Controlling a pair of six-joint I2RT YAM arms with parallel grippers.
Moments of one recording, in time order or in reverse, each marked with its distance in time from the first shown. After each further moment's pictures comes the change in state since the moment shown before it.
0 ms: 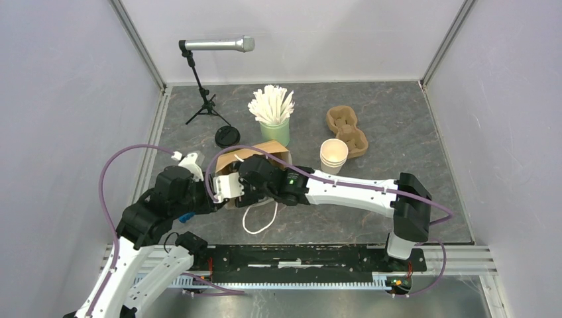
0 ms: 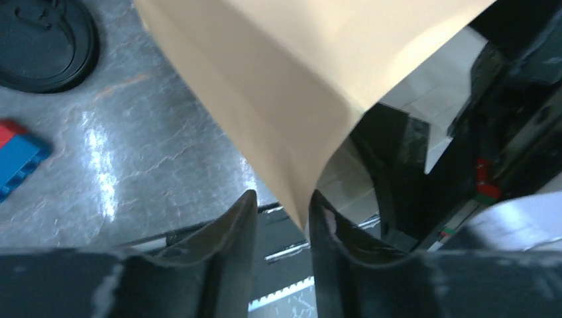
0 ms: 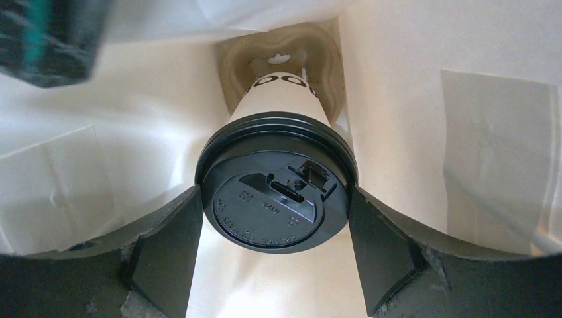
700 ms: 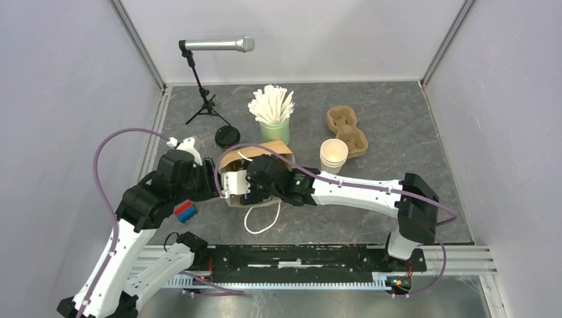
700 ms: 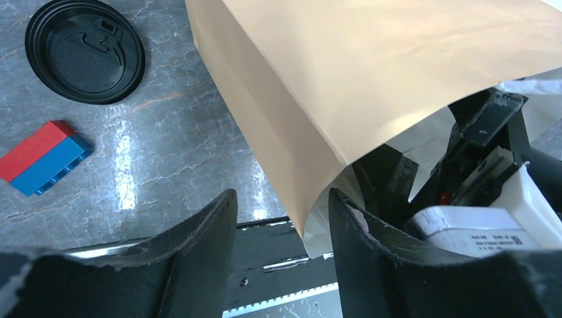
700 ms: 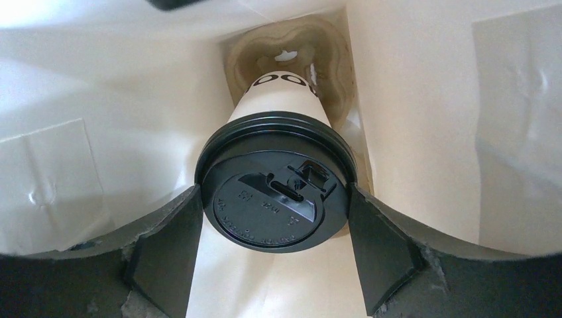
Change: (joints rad) left arm -0.006 0.164 0.175 -0.084 -0.157 -0.056; right arm -0.031 -0.041 -0.102 0.080 -0.003 0.061
